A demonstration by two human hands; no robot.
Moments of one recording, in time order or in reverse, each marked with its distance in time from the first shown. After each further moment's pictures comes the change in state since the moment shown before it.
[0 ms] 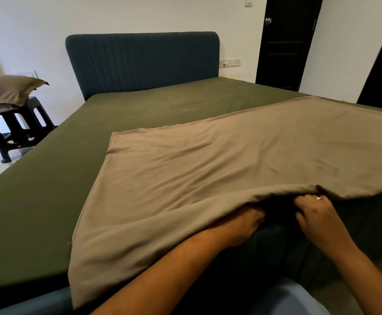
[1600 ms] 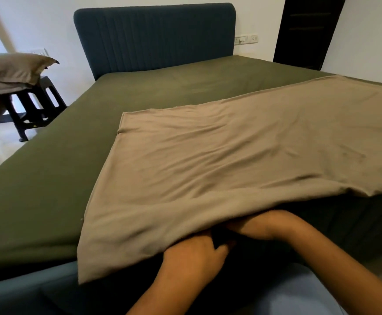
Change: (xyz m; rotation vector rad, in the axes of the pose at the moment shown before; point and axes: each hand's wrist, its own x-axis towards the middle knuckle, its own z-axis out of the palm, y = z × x) left_hand -0.123 0.041 -0.066 0.068 -0.451 -0.822; right_hand 0.044 -0.139 -0.027 0.587 -0.928 -0.213
